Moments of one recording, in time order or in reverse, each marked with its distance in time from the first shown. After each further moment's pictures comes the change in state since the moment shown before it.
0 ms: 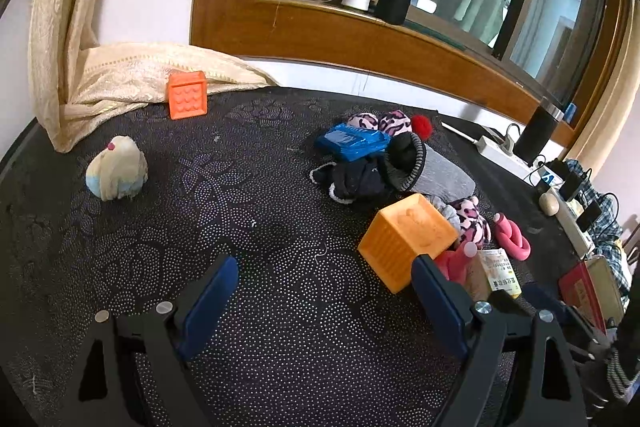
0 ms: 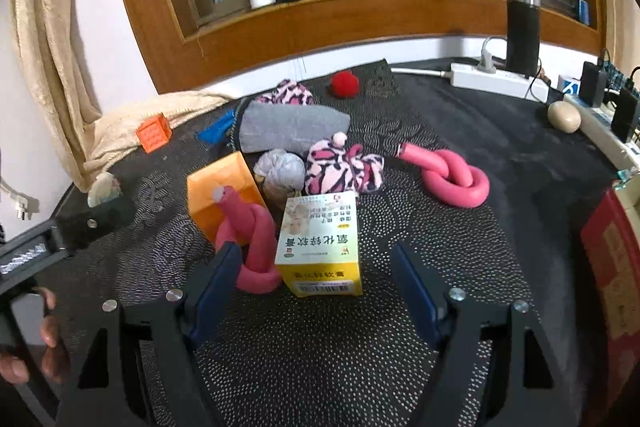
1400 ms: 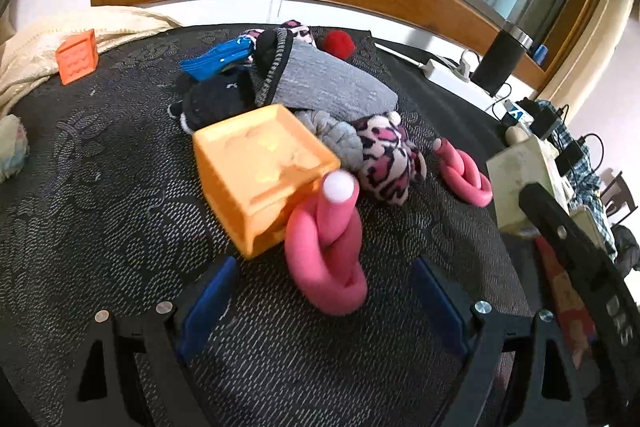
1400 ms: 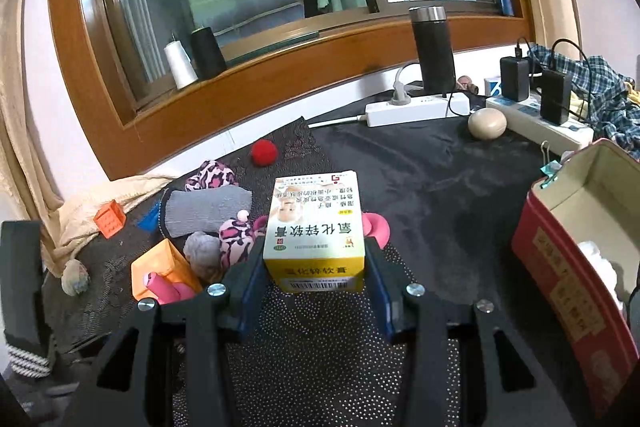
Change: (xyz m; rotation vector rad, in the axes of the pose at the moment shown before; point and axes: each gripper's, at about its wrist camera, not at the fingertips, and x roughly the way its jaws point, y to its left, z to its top) left arm 0.064 -0.092 -0.019 0.082 0.200 -0.124; right arm -0.034 -0.058 0.010 0.200 -0.221 -0.127
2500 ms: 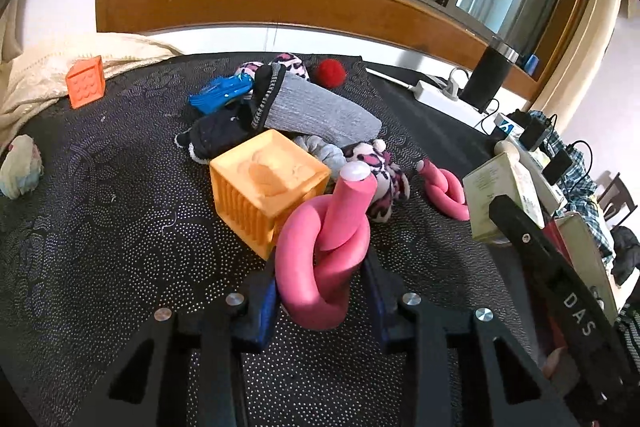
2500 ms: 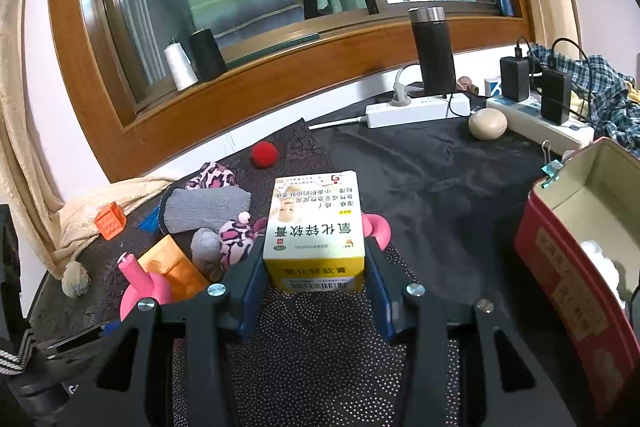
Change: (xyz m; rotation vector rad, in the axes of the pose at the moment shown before) left arm -0.027 -0.003 0.000 0.029 -0.076 -0.008; right arm 0.001 0.000 -0.001 0.002 -0.005 0.000
